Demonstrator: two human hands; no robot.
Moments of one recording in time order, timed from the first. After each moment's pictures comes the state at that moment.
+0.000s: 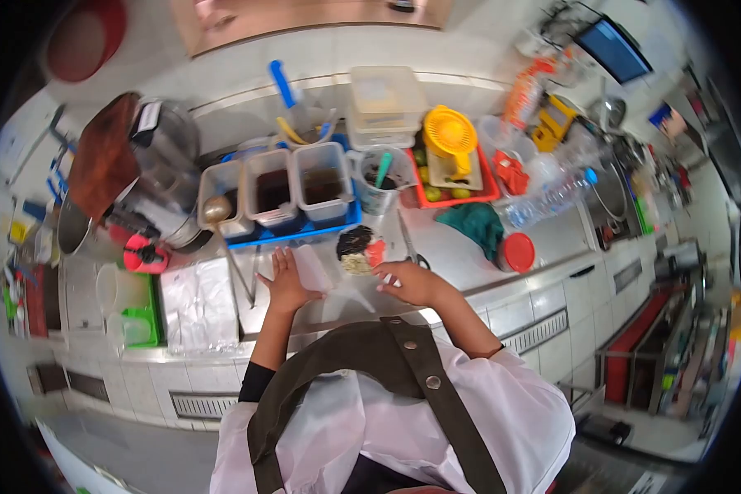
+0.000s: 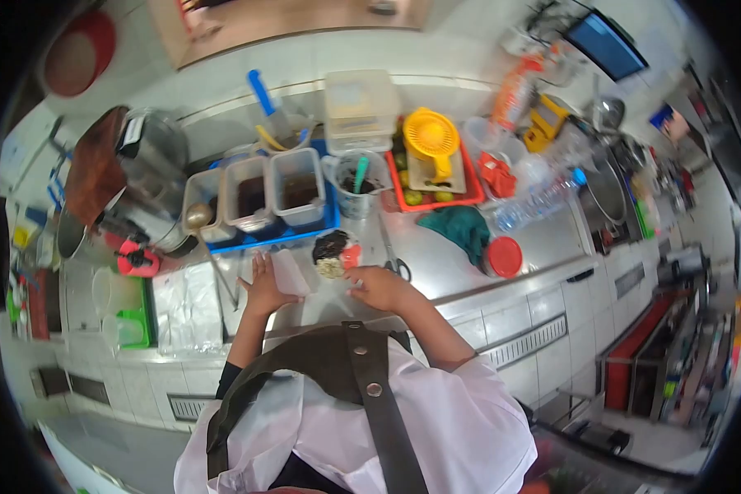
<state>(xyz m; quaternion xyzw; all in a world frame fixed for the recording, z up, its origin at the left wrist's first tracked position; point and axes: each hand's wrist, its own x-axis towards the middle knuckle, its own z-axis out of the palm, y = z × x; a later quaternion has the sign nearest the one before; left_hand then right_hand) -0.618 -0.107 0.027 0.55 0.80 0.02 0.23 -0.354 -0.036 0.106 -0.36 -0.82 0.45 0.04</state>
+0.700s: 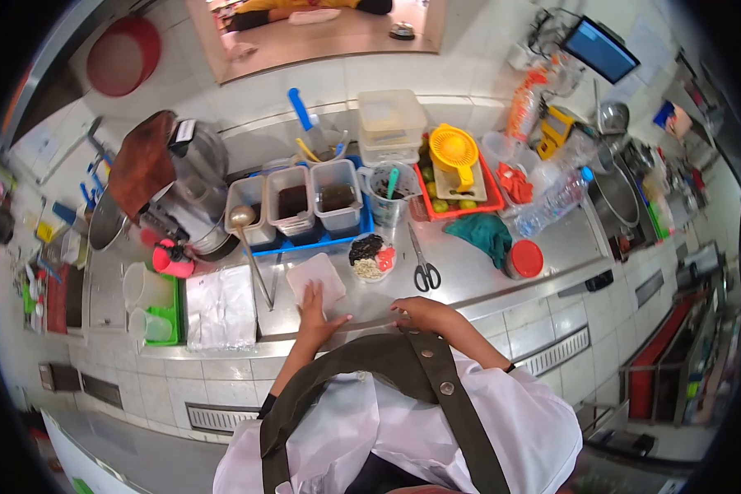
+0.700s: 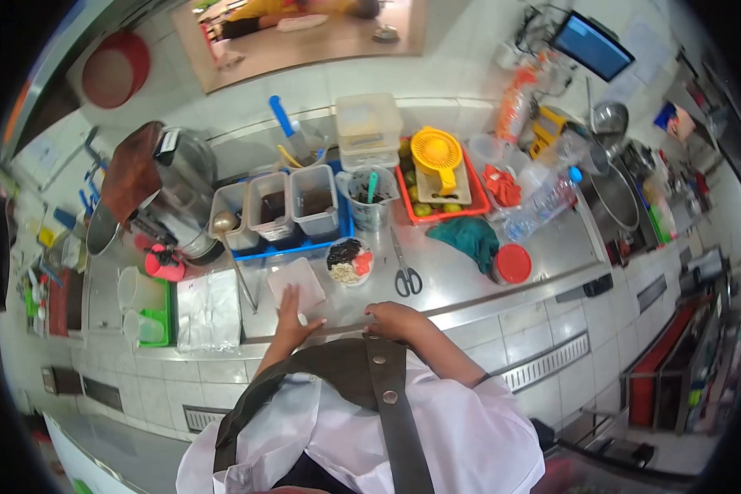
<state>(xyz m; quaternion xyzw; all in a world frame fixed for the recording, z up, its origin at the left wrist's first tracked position) -0.578 -0.181 0.026 0.56 0.73 0.26 0.29 -0.326 -0.089 0.081 -0.36 -0.82 0.44 -0.08</state>
